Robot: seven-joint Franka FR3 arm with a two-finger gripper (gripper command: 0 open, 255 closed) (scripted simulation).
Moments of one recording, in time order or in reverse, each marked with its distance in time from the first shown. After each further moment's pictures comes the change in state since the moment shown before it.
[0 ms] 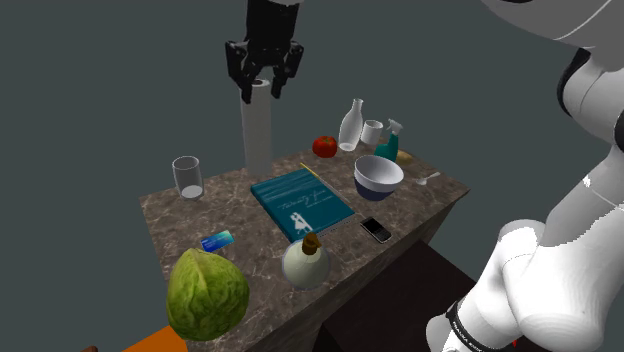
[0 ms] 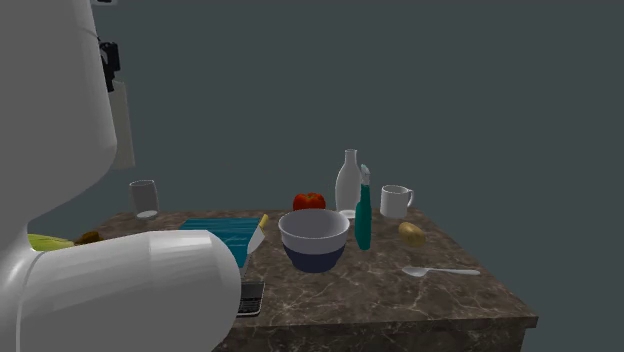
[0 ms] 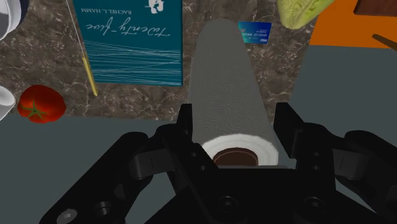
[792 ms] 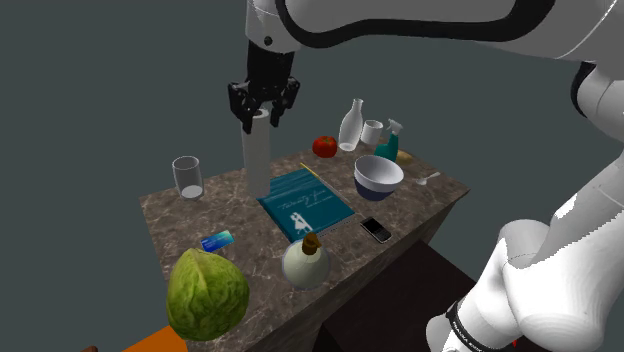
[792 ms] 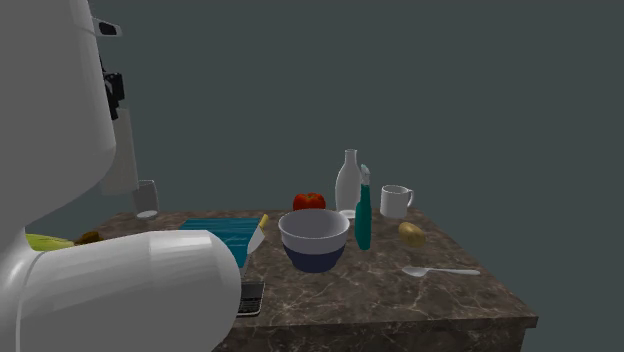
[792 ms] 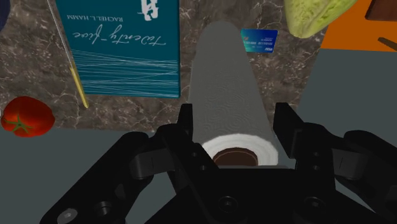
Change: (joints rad) arm -0.001 -0.047 -0.002 -0.220 0.002 0.173 0.014
